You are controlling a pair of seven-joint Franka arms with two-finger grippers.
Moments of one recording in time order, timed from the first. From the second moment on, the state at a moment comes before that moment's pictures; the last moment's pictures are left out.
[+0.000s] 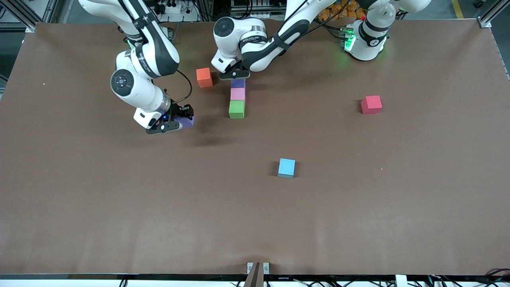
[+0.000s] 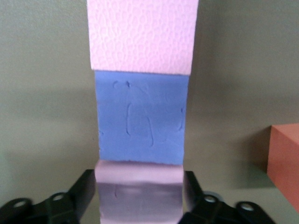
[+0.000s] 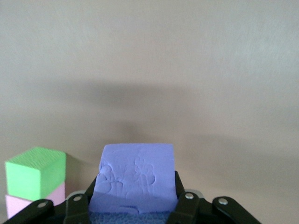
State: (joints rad) left arm -0.73 0.71 -0.62 -1.78 0.29 2.27 -1.49; right arm 0.56 0.09 -0.16 -2.31 0.33 2.34 0.05
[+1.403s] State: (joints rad) left arm -0.45 0.49 -0.60 -1.76 0.29 2.10 -1.38; right arm 0.58 0.27 -0.17 -2.01 0.33 2.22 0.13
